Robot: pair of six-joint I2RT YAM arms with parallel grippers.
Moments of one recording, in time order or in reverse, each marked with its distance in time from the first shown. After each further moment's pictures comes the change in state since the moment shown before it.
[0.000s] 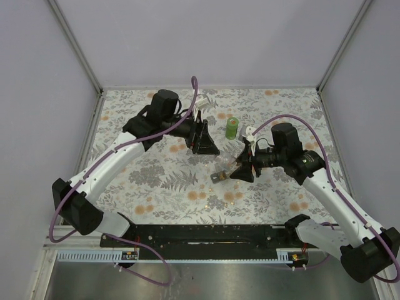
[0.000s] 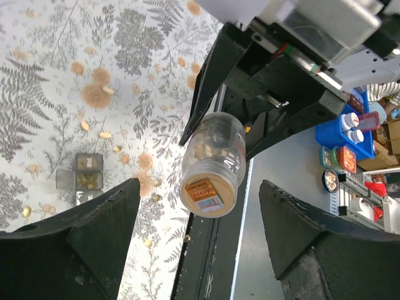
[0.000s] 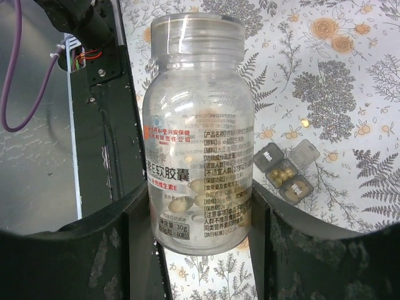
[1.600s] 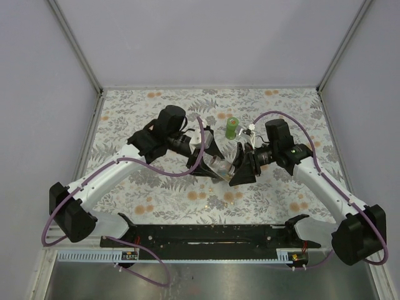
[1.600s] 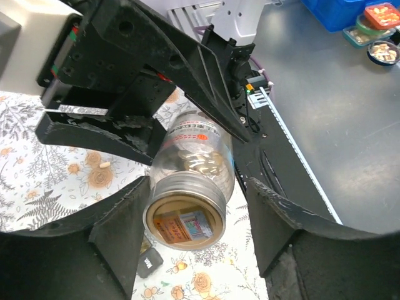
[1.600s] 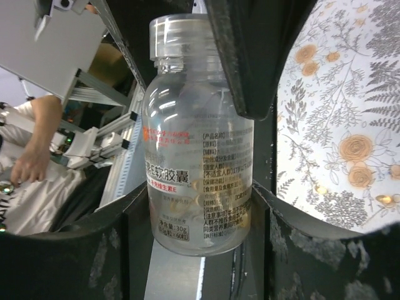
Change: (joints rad) left arm -0.113 -0.072 -0.156 0.066 0.239 0.682; right arm -0.062 0.176 -0.038 0.144 -0.558 0.306
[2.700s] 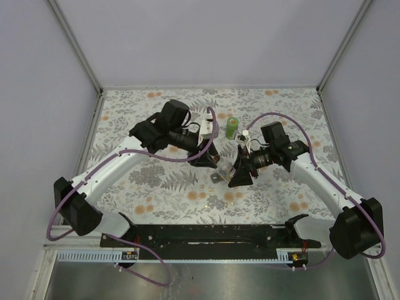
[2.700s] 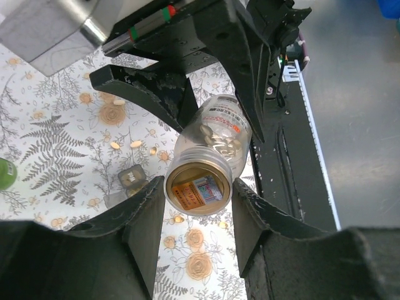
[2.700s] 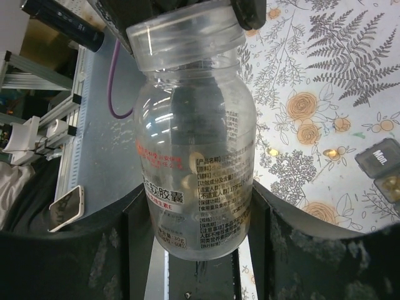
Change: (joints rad) left arm 0.011 0.080 0.135 -0.222 -0.208 -0.061; right arm 0.013 0.032 0.037 -0.237 0.231 -0.279
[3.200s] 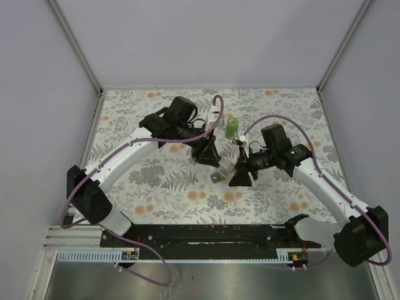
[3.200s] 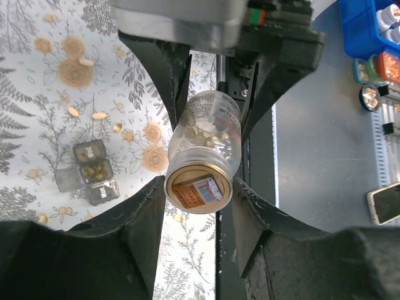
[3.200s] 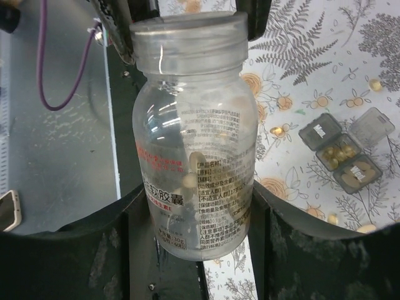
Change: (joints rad) left arm 0.025 0.143 0.106 -0.114 0.013 -0.206; right arm 0.045 -0.065 -0.013 0.001 0.249 -0.043
